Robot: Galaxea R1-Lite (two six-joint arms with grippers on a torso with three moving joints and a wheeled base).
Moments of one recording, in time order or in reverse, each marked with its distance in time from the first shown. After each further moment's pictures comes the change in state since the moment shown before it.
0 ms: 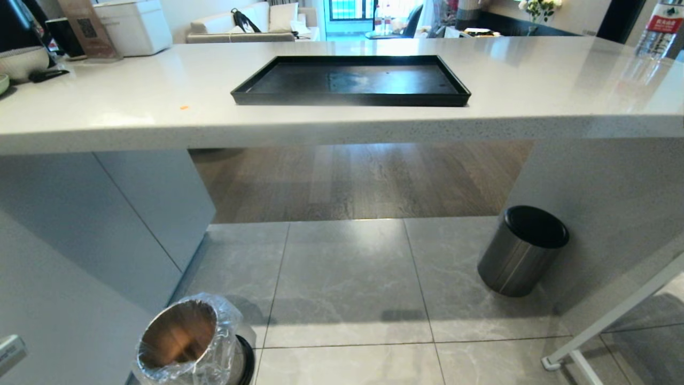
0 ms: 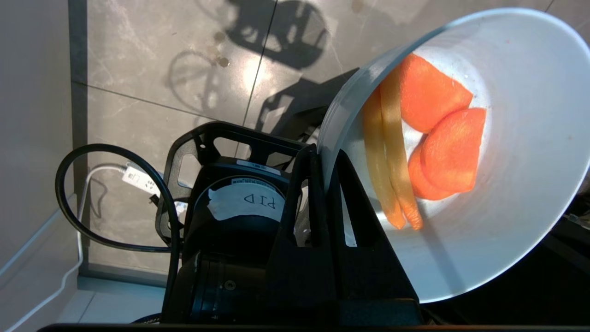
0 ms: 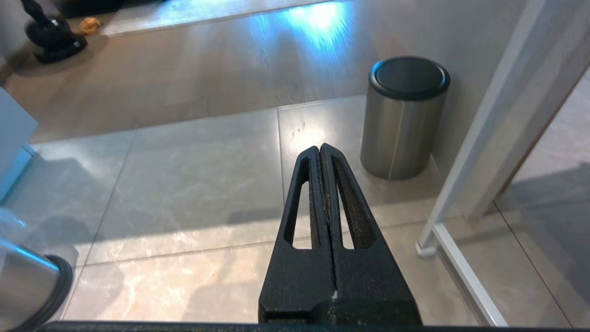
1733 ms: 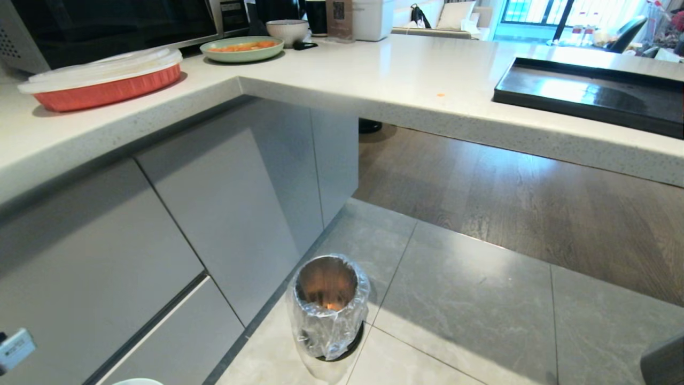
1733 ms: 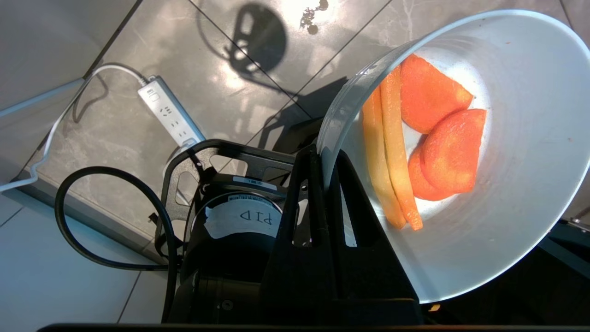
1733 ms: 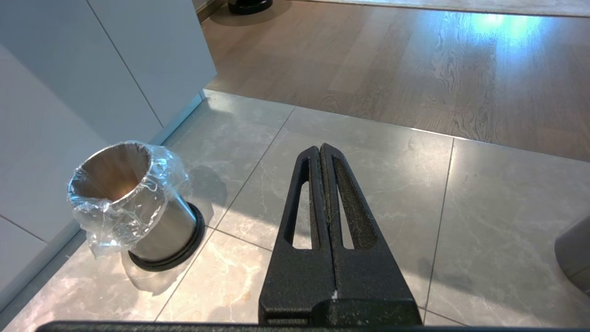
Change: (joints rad) left arm -0.025 0.006 0.011 -0.053 0.001 0.010; right arm 0.000 0.000 0.000 0.001 0.000 0.000
